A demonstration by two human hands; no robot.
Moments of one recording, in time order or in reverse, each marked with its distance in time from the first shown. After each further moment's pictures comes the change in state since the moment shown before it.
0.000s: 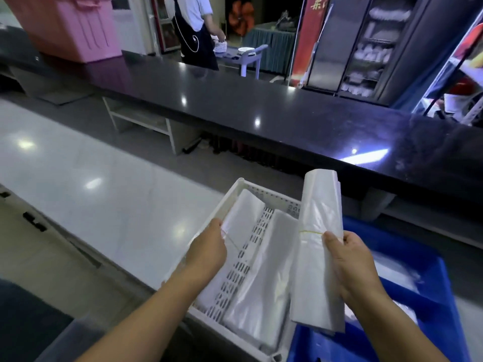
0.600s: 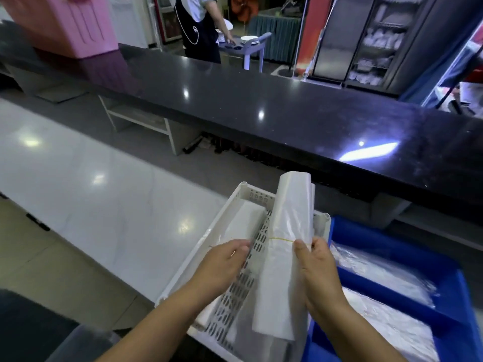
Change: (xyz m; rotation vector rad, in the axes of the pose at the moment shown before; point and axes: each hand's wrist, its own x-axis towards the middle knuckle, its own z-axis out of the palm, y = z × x) left_hand -0.003 0.018 -0.005 -0.365 -0.269 0.065; right_hand 0.009 0.002 0.061 0.149 -0.141 0.079
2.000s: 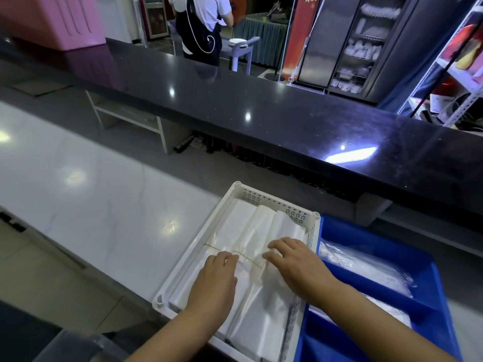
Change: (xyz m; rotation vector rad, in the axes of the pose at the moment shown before) left_hand -0.024 -0.035 0.022 0.589 0.088 0.164; right_hand 0.033 0.026 -0.019 -1.646 -0.373 -1.001
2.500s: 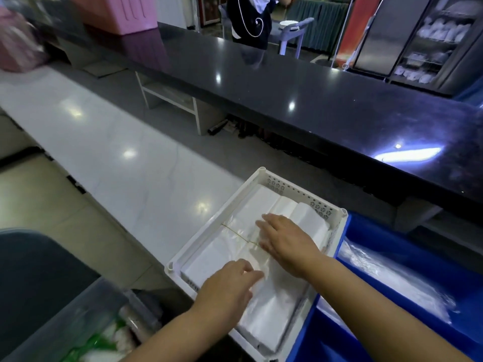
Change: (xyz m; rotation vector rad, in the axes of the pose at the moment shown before) left_hand -0.033 0.028 0.003 0.032 -0.103 -0.008; right_hand 0.048 0.001 0.009 0.275 -0.157 -0.043
